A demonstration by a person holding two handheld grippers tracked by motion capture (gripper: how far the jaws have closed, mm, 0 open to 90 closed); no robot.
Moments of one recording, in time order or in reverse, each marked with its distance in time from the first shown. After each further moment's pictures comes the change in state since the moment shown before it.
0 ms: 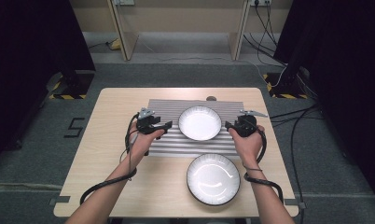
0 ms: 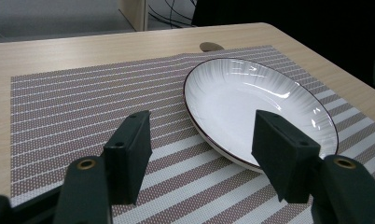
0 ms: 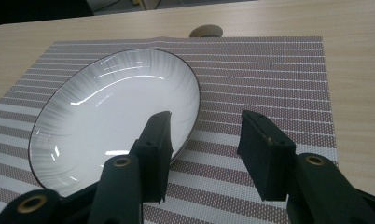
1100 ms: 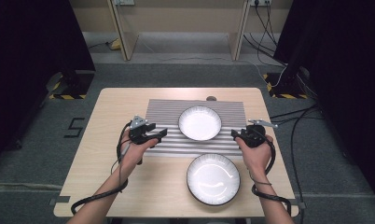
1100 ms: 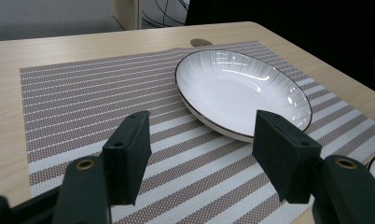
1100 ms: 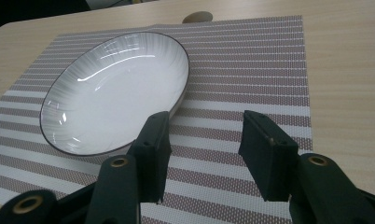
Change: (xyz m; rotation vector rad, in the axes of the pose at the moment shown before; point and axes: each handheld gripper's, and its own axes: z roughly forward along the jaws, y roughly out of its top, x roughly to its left) left arm -0.002 -0.020 -0.034 -0.024 -0.024 0.028; right arm -0.011 -0.025 -0.033 -0.003 0.006 0.030
